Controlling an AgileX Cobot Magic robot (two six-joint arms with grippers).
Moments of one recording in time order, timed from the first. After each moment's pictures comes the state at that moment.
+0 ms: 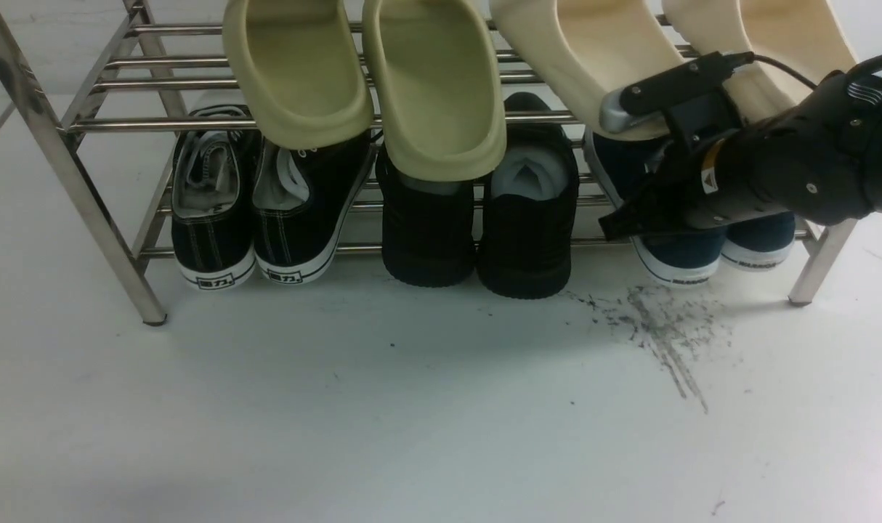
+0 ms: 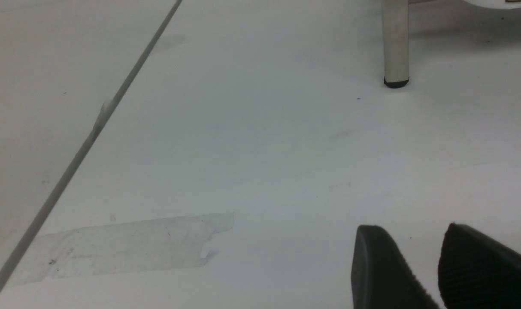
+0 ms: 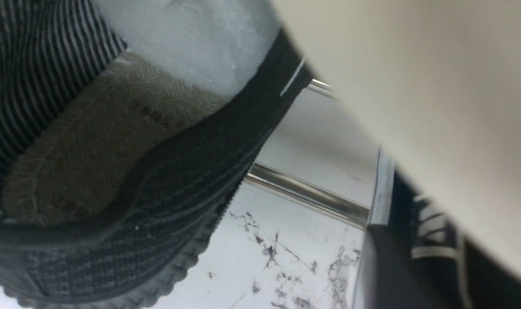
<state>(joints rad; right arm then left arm) 0.42 1.72 -1.22 -0.33 0.41 0.32 -0.02 -0.01 0.02 0.47 0.39 -0.25</state>
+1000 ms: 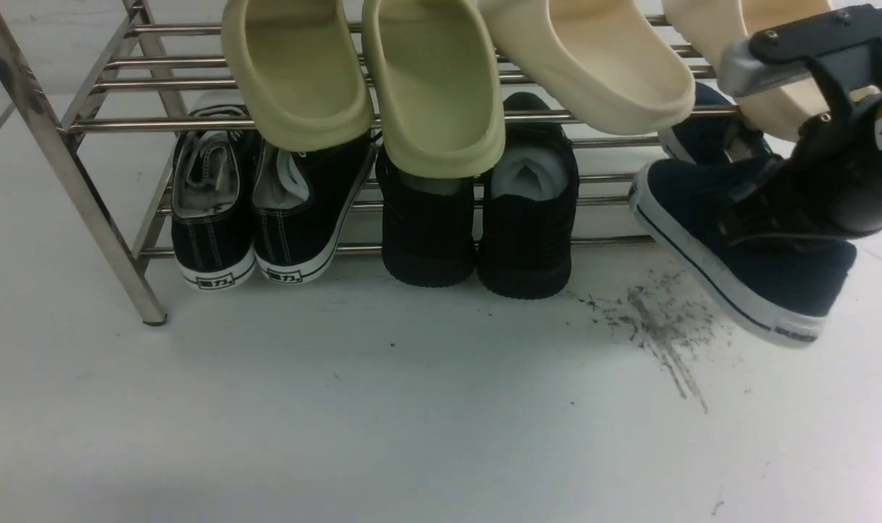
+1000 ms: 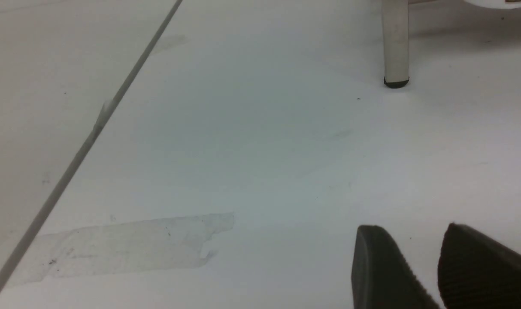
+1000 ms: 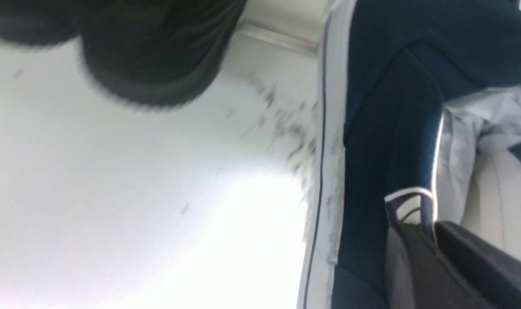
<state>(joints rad) 0.42 1.35 -1.22 -0.05 0.91 0.15 -0.02 -0.01 0.02 0.47 0.39 -0.25</state>
